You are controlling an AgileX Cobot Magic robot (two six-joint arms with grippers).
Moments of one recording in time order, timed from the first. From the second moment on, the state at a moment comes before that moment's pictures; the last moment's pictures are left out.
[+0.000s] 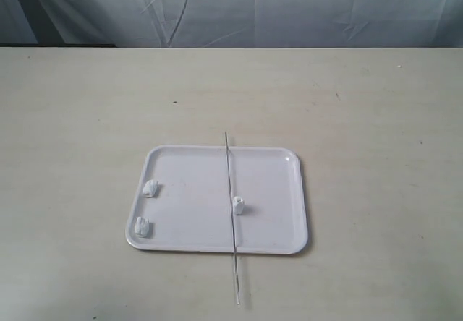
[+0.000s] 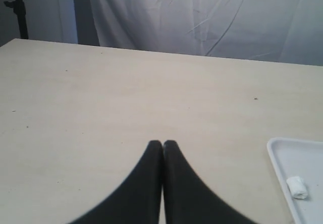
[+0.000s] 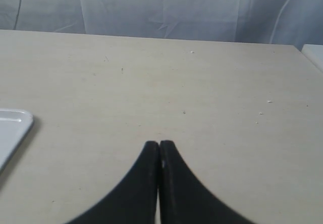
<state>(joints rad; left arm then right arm) 0.00 0.00 0.00 0.03 0.30 -0.12 0.02 0.01 0.00 -0.01 0.36 -0.03</state>
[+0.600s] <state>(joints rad) 0.00 0.00 0.00 -0.17 0.26 0.02 0.02 0.01 0.00 -0.01 0.36 -0.03</state>
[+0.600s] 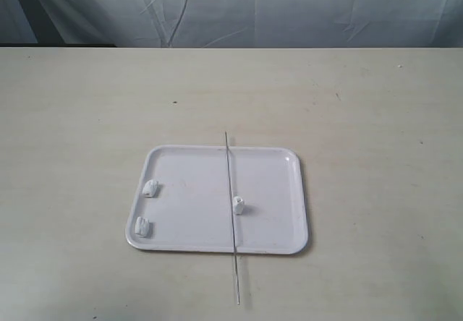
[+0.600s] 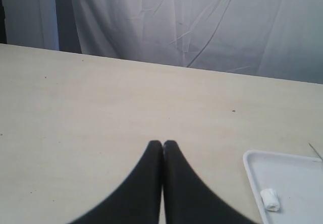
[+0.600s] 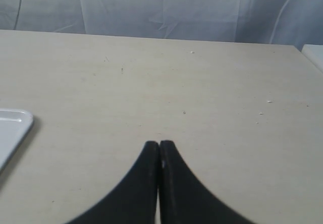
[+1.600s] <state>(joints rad) 0.00 0.00 0.00 -0.03 0.26 0.00 0.02 0.01 0.00 -0.01 0.36 -0.03</state>
